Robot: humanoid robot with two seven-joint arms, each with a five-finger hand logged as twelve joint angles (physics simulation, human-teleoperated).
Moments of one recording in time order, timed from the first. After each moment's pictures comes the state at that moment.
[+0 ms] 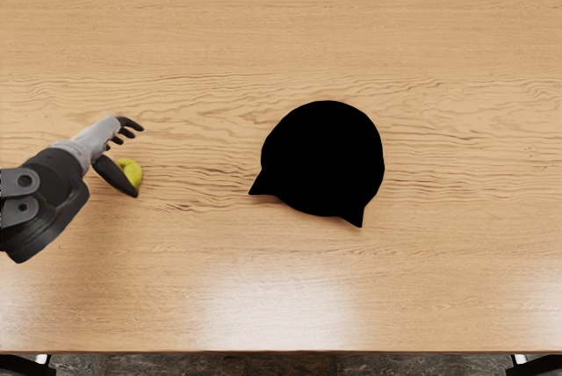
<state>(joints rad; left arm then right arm) -1.21 0.77 0.21 -1.71 0.84 0.61 0.61 -0.04 0.00 0.00 0.10 -0.12 0.10 0.04</state>
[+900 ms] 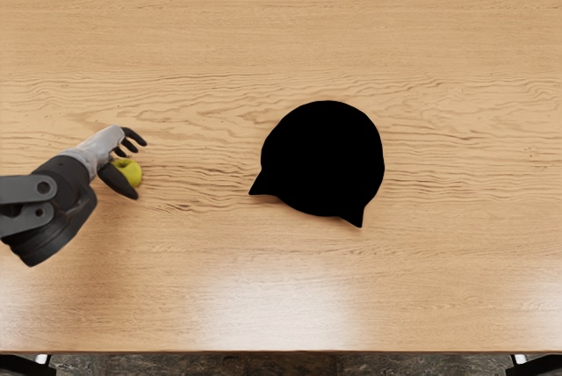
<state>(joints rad) -1.21 0.71 0.26 -1.63 0.84 0.61 0.61 -0.04 0.00 0.00 0.10 -0.12 0.10 0.04</state>
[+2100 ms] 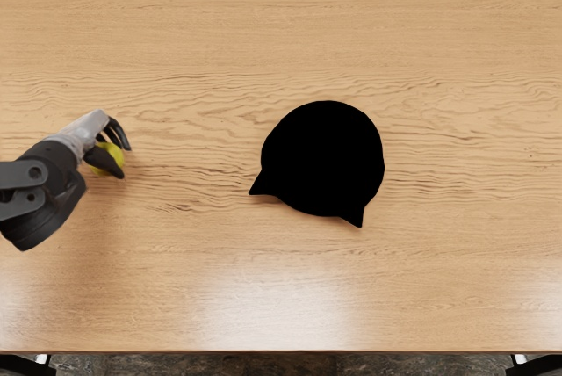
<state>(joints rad) -1.25 0.73 0.27 -1.59 0.84 0.61 0.61 -0.04 0.00 0.00 0.10 -0.12 0.10 0.04</state>
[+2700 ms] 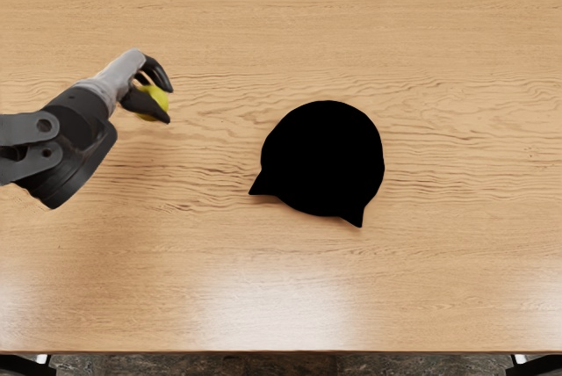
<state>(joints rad) -1.29 0.67 0.05 -1.63 0.83 0.61 0.61 -0.04 0.00 0.00 0.10 -0.12 0.10 0.04</state>
